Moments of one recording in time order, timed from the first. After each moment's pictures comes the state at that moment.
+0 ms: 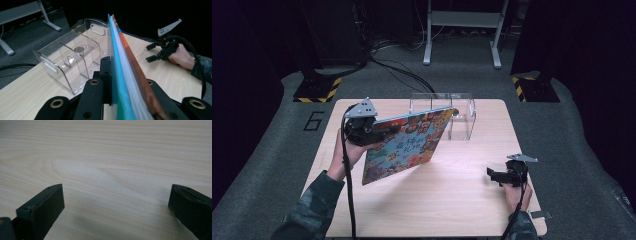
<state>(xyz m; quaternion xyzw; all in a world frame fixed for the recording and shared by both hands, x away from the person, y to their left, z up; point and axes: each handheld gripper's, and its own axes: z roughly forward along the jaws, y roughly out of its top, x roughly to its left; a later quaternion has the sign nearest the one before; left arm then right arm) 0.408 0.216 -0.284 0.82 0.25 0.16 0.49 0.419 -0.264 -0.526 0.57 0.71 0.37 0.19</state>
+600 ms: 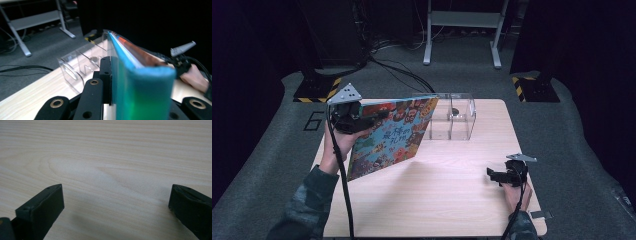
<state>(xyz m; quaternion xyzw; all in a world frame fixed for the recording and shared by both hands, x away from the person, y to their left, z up) 0.418 0.238 -0.262 0.77 0.30 0.20 0.52 0.420 -0.263 -0.527 0.57 0.71 0.36 0.20</state>
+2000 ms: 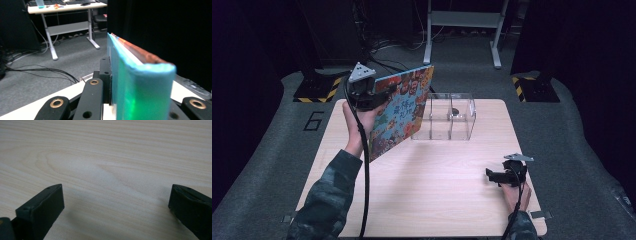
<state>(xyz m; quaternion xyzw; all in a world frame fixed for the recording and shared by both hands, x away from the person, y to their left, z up) 0.463 0.197 -0.249 0.70 0.38 0.27 0.53 0.421 -0.258 -0.527 0.56 0.73 0.34 0.21</state>
